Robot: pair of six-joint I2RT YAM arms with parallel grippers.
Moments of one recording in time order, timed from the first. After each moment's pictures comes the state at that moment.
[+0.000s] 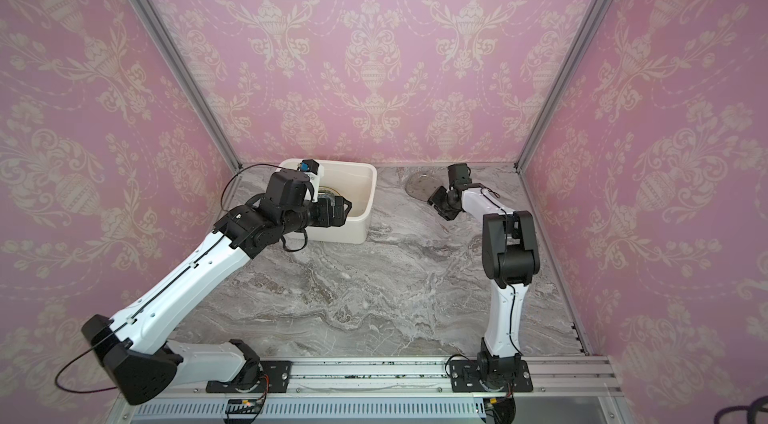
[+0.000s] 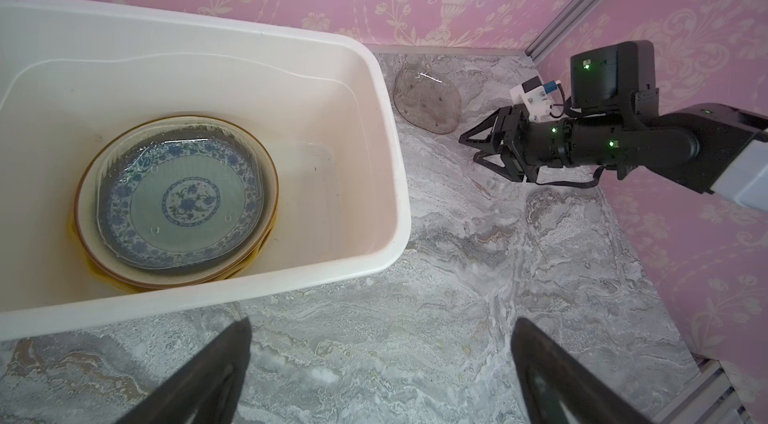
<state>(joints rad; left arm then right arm) -0.59 1.34 1.40 -0.72 -0.06 -0.45 0.07 2.10 1.55 -0.46 -0.27 0.79</state>
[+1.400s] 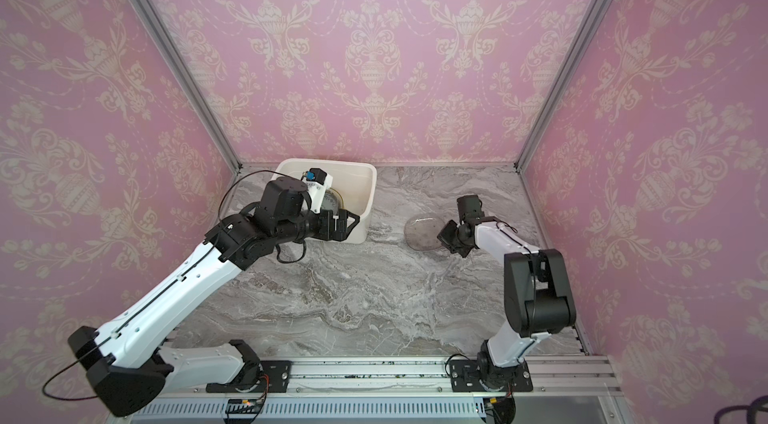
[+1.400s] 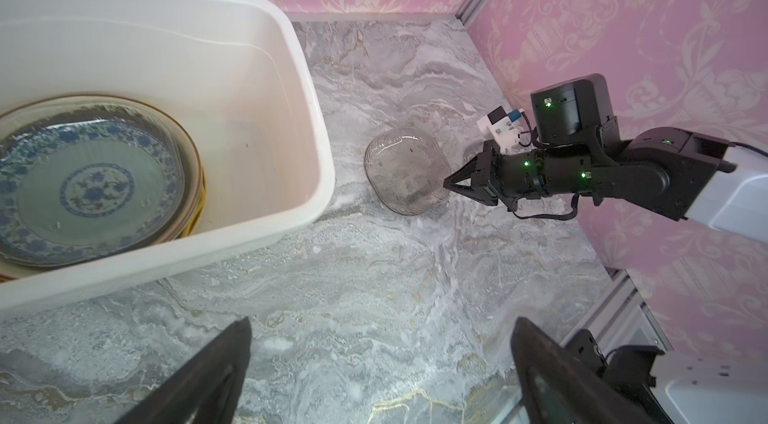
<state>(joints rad) -0.68 1.24 1.35 -0.74 0.09 -0.48 0.09 1.57 0.91 -0.49 -0.23 0.82</state>
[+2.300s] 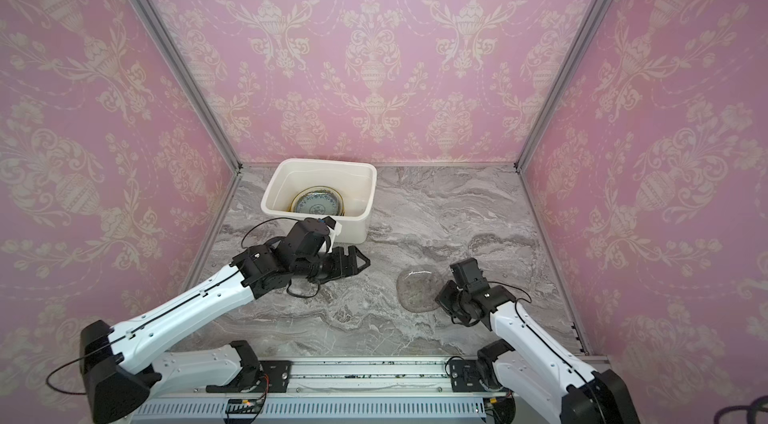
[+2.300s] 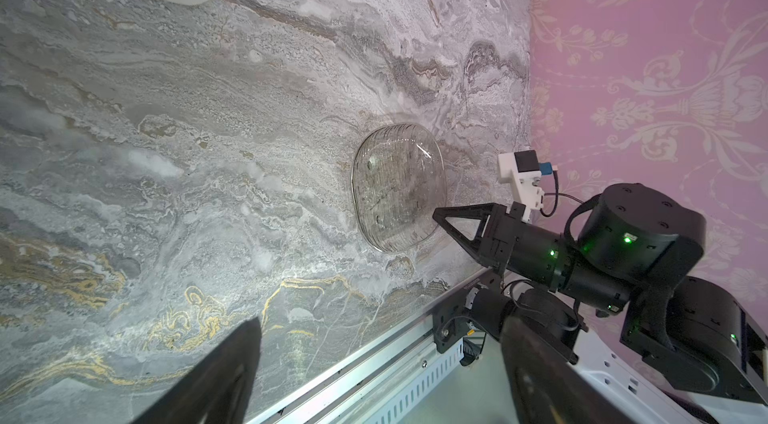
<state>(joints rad) -0.80 1.18 1.03 -0.65 0.20 -0.95 0.36 0.92 0.39 -0.60 -0.18 1.08</state>
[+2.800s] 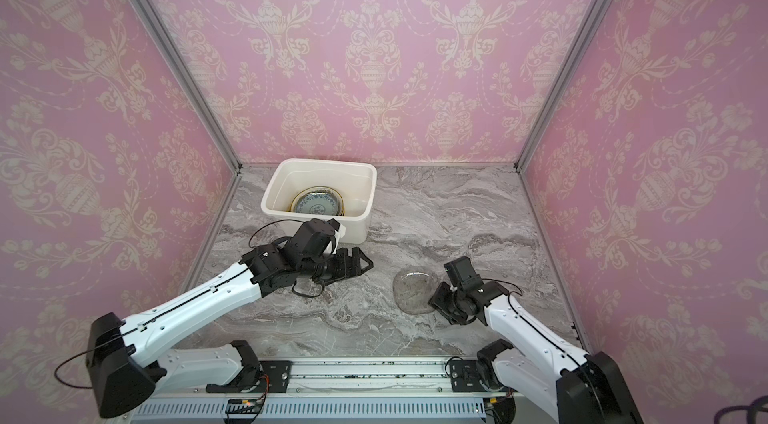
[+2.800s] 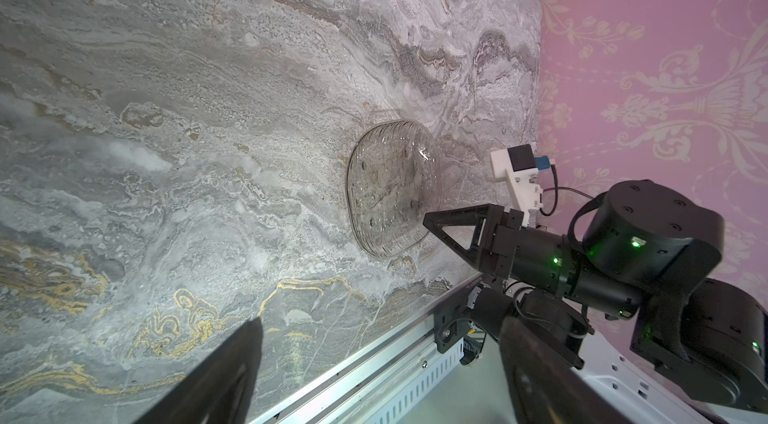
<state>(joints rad) -0.80 1.23 1.01 -0.61 0.23 -0.96 0.40 0.99 0.46 -0.65 -0.25 0.97</state>
